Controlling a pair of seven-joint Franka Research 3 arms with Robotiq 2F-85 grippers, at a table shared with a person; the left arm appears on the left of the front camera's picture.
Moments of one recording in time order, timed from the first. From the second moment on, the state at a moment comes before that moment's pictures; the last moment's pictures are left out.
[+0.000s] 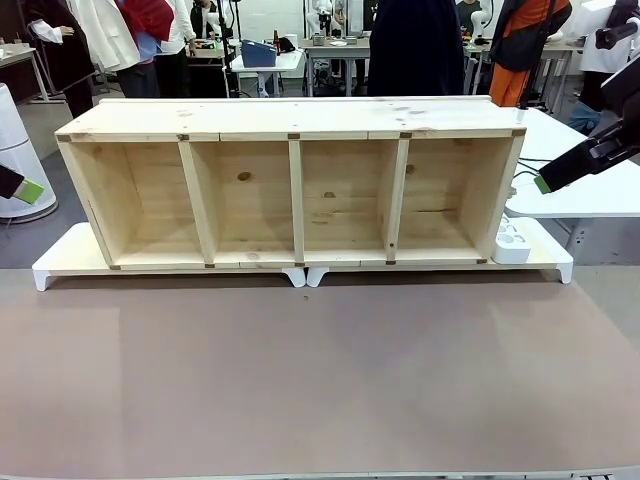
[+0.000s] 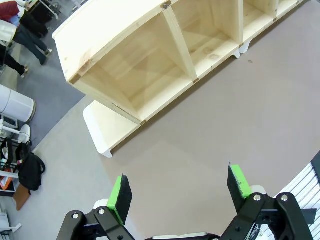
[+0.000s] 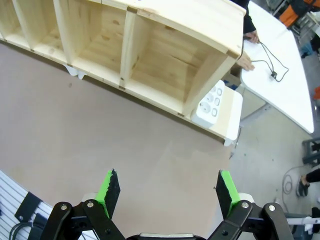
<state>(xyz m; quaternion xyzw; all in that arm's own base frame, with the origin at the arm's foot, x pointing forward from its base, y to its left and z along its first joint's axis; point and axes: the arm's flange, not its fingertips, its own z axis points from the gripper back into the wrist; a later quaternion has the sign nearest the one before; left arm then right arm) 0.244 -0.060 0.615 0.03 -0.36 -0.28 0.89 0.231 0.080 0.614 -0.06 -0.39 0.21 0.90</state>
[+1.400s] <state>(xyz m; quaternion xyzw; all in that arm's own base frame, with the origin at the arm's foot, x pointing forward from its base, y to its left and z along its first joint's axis) 0.244 -0.060 0.615 0.03 -0.36 -0.28 0.89 0.231 0.080 0.614 -0.06 -0.39 0.21 0.90</state>
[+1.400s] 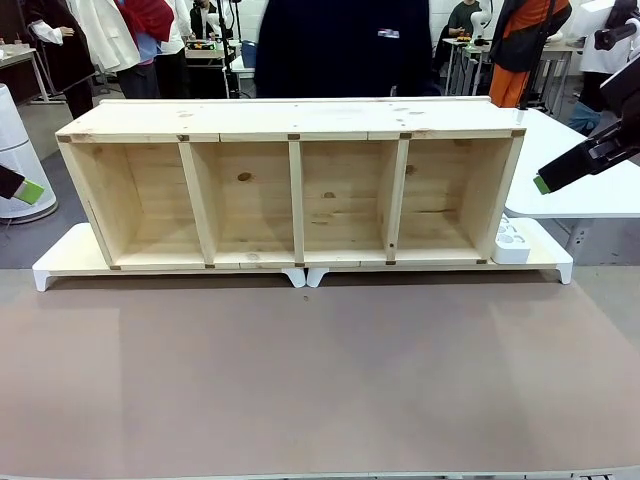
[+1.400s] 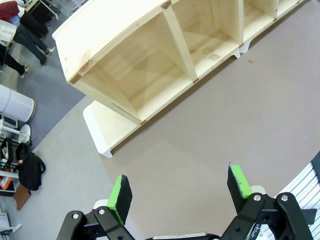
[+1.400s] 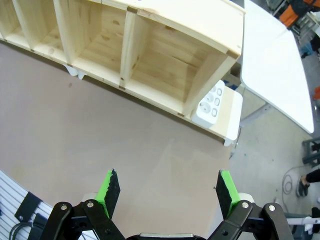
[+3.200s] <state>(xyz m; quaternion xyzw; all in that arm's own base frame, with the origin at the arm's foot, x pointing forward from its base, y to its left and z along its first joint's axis) 0.244 -0.060 0.615 0.03 -0.36 -0.28 0.89 0.231 0.080 0.614 -0.06 -0.39 0.21 0.90</state>
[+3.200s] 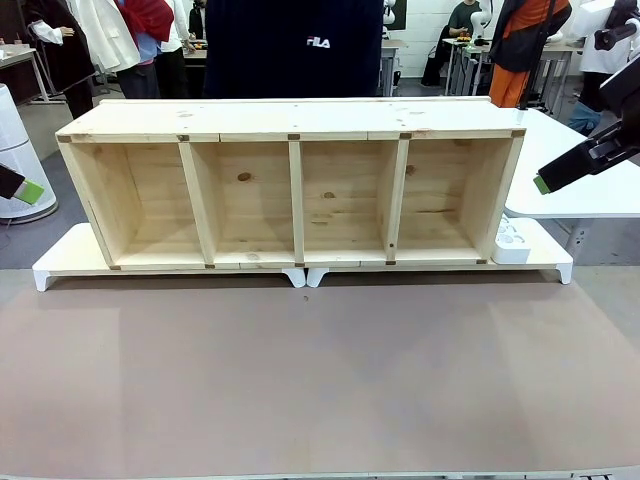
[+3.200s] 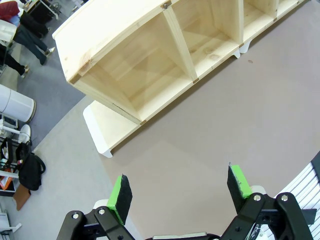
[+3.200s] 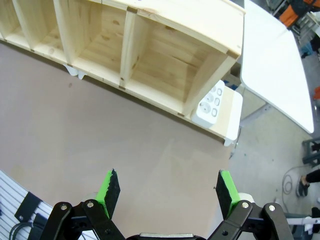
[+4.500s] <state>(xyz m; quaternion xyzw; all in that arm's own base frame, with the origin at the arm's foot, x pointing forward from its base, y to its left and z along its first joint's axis) 0.244 -0.060 0.615 0.03 -0.36 -0.28 0.89 0.231 0.080 0.614 -0.06 -0.39 0.21 0.90</state>
